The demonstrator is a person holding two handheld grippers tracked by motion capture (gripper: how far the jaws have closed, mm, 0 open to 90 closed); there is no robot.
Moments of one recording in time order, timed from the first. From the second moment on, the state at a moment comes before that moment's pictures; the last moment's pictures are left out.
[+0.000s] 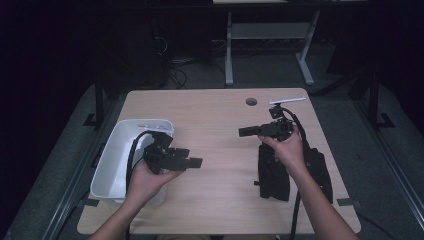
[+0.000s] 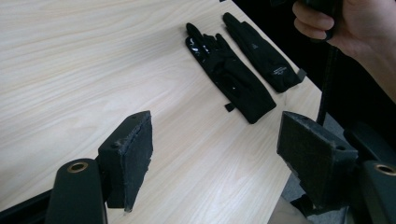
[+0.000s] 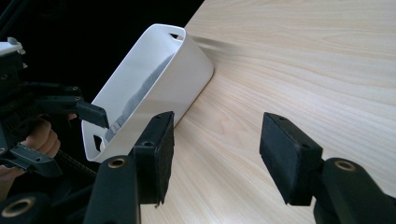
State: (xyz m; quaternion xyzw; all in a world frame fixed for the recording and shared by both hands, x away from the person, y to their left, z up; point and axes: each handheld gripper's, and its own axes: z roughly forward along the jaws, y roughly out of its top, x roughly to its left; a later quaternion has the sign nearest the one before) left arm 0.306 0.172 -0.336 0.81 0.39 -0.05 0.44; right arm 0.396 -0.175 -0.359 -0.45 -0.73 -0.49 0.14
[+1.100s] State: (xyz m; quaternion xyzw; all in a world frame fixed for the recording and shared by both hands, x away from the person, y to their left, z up) left arm 0.306 0.106 -0.357 0.82 0.35 -0.09 0.43; right arm 0.371 -0.250 -0.388 -0.50 -0.71 -0.48 0.12
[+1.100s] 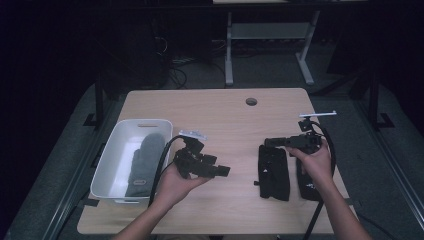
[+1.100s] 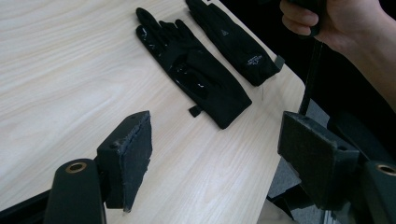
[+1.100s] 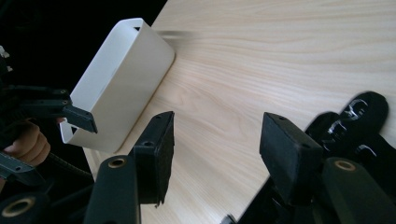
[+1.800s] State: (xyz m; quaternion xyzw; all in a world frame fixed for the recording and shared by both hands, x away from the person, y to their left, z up) left arm 0.304 0.071 -0.373 0.83 0.34 -0.11 0.43; right arm 0.350 -0.294 -0.408 -0.54 -0.69 -0.47 0.11
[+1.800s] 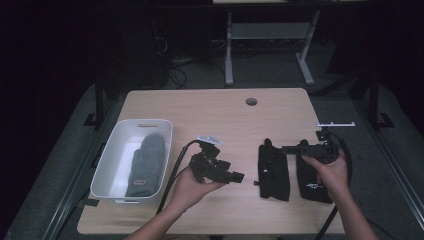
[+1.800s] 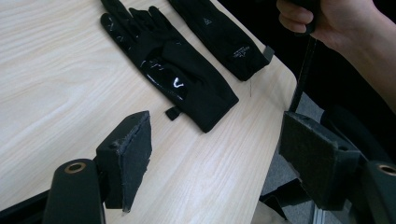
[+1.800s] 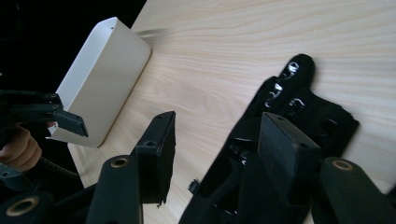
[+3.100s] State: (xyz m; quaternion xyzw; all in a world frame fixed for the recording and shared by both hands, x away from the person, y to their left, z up) left arm 0.306 0.030 -0.398 0.84 0.32 -0.14 0.42; right arm 0.321 -0.362 -0.448 -0.59 -0.70 -0.40 0.05
